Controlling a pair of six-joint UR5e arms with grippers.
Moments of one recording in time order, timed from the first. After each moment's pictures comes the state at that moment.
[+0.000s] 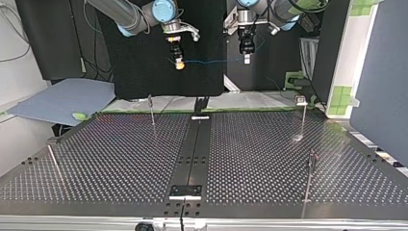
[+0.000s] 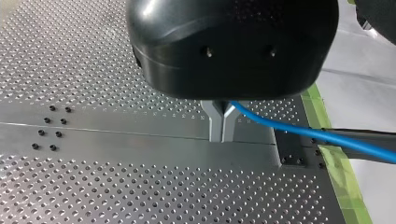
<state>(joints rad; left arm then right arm) -0.54 -2.07 -2.39 -1.93 -2.16 -1.62 2.33 -0.82 2.00 -0.94 1.82 1.42</state>
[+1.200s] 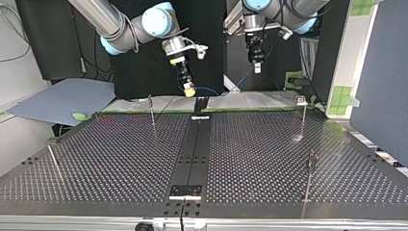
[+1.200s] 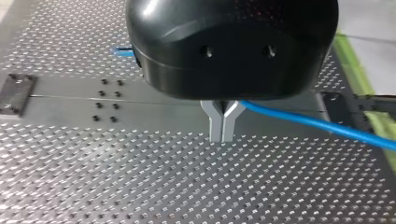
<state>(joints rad) -0.47 -1.78 -2.36 -2.22 -2.16 -1.59 2.32 -1.09 1.81 -0.72 1.62 1.59</state>
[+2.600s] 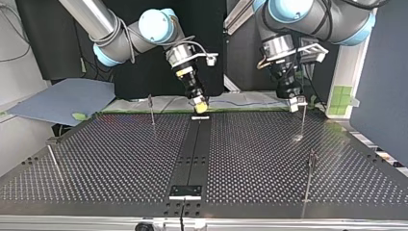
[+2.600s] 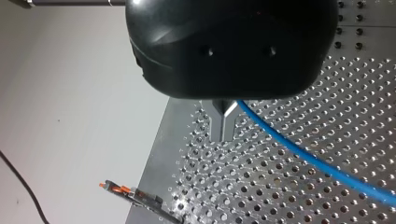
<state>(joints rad) -0.31 -1.45 -2.09 -2.53 -2.17 -1.75 2.36 -1.15 1.64 -0.60 1.55 1.58</state>
